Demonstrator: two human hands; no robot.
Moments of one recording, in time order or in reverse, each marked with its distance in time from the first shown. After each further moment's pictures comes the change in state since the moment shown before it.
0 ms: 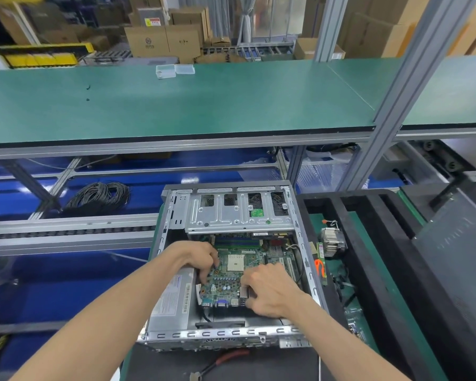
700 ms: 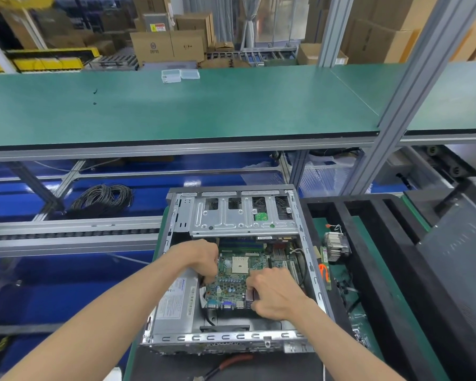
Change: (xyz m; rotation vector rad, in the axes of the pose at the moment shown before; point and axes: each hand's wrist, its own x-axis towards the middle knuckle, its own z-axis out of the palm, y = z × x) left_hand -0.019 0.004 -0.006 0.295 0.100 0.101; right_hand 0.003 0.000 0.001 -0.014 -0.013 0.066
